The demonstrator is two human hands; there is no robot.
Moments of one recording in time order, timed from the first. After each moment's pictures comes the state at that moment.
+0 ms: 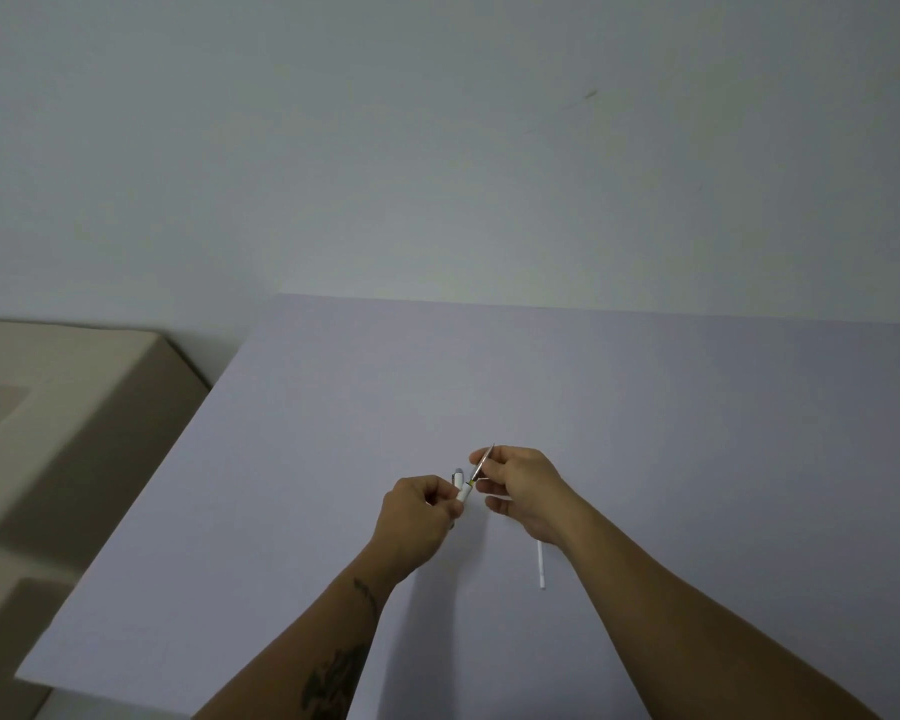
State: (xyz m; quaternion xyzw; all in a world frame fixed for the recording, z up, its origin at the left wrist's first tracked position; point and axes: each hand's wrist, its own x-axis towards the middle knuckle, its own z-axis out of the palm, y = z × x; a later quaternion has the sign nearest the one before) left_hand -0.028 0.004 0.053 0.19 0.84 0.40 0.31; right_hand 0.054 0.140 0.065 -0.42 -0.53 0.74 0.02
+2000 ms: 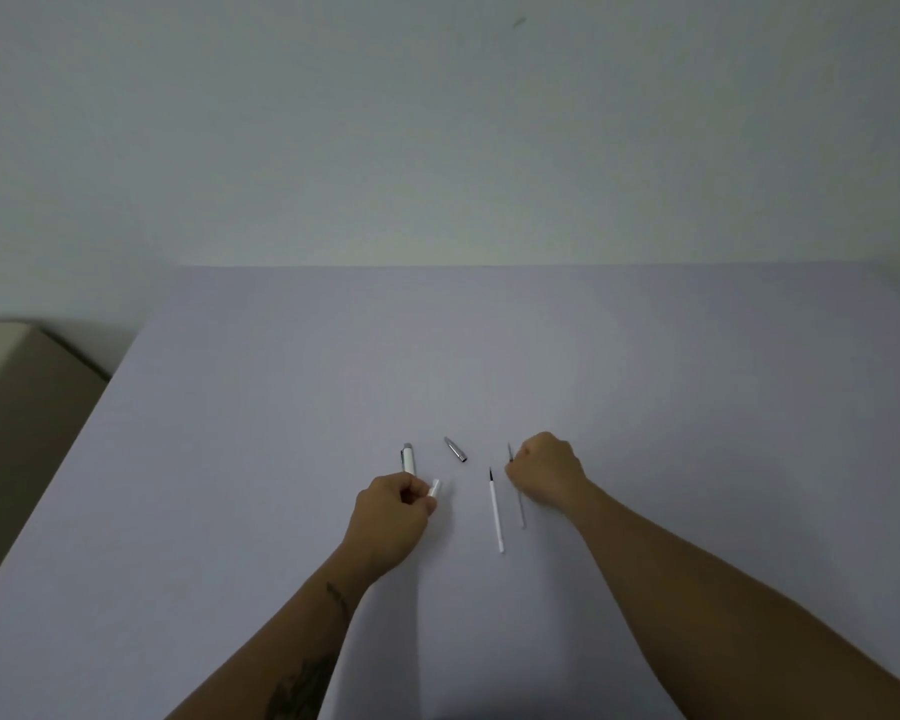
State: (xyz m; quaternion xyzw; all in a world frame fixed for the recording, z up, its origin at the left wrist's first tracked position) left_hand -0.017 0.012 0.035 0.22 0.83 0.35 0.37; right_hand 0.103 0.191 0.012 -0.55 -0.73 0.39 -0.06
